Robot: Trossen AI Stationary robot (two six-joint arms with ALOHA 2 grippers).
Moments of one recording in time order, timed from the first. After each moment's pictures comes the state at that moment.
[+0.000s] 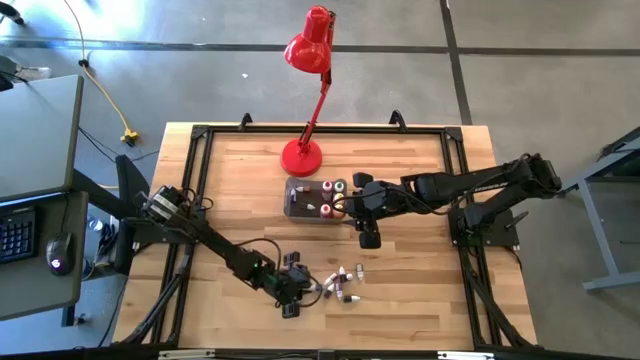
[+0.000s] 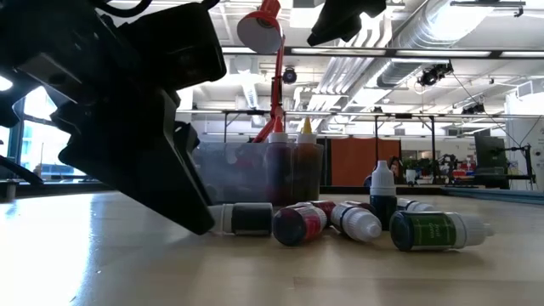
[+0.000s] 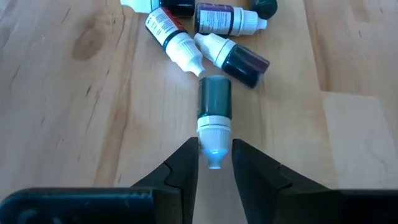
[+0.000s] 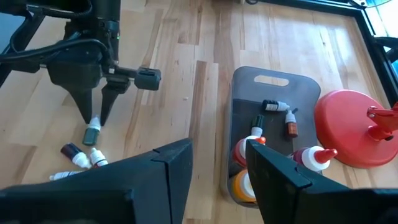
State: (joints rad) left arm -0.55 1.90 0.96 0.14 -0.32 -0.52; right arm 0.13 1.43 1.20 -0.48 0.10 -0.02
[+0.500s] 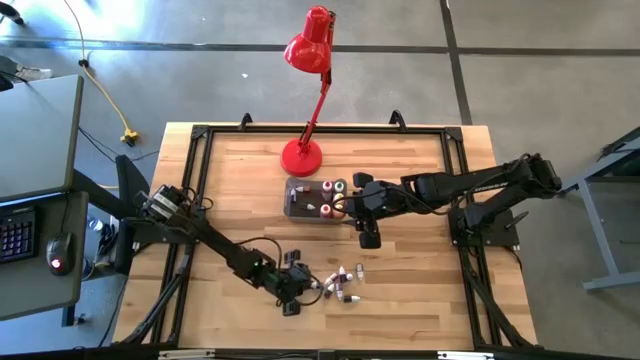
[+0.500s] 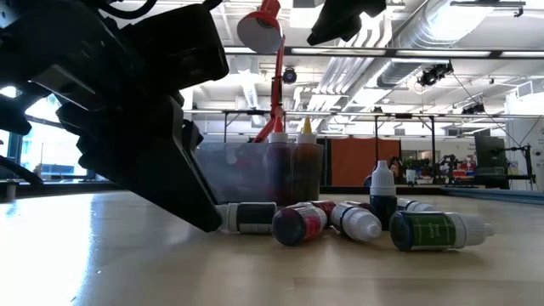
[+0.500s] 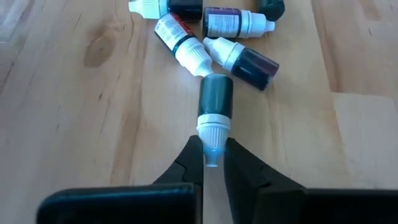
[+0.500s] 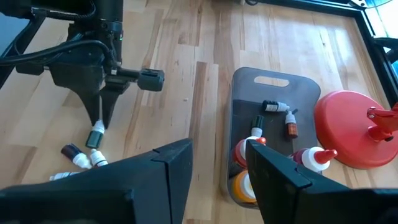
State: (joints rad) left arm -0.53 1.90 0.96 0.13 -0.33 -0.49; right arm 0.13 1.43 1.20 -0.48 0.10 -0.03
